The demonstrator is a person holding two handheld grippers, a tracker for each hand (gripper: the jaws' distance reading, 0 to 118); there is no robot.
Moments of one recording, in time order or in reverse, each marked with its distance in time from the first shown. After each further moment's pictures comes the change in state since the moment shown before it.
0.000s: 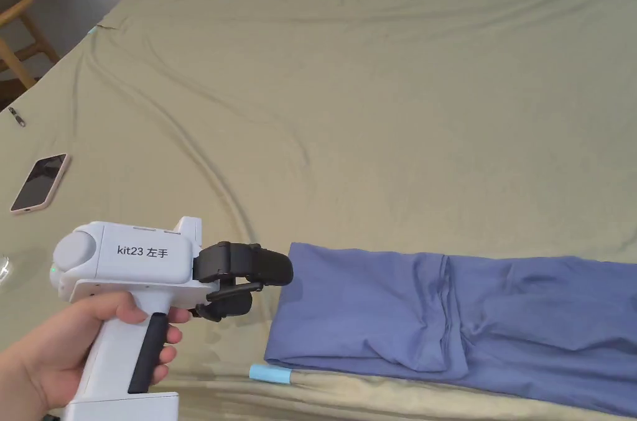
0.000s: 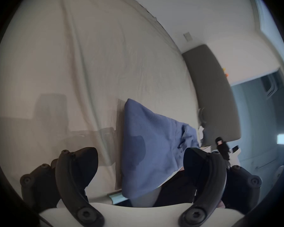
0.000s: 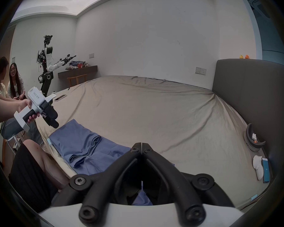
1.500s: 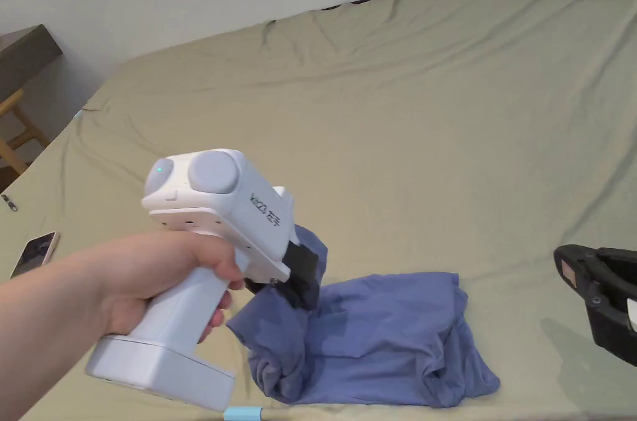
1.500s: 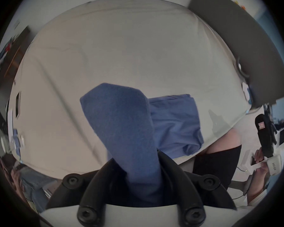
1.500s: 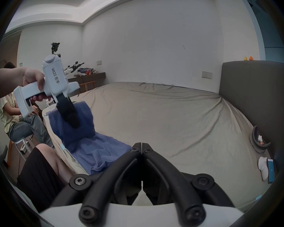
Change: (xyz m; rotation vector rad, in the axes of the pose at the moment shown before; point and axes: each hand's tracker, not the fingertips) left arm 0.257 -0.012 -0.102 -0.286 0.648 -0.469; right arm -0.018 0.023 0.017 0.063 0.082 -0.022
